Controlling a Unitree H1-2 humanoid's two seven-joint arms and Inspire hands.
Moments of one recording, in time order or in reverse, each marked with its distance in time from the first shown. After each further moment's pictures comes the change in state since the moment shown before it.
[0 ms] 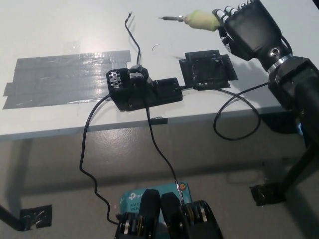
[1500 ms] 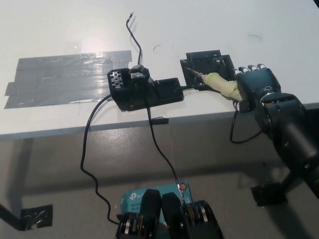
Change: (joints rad) left_arm 0.011 -0.002 0.009 -0.004 0.025 0.000 -0.020; right_arm 0.157 0.085 -0.064 -0.154 0.096 0.403 0.755
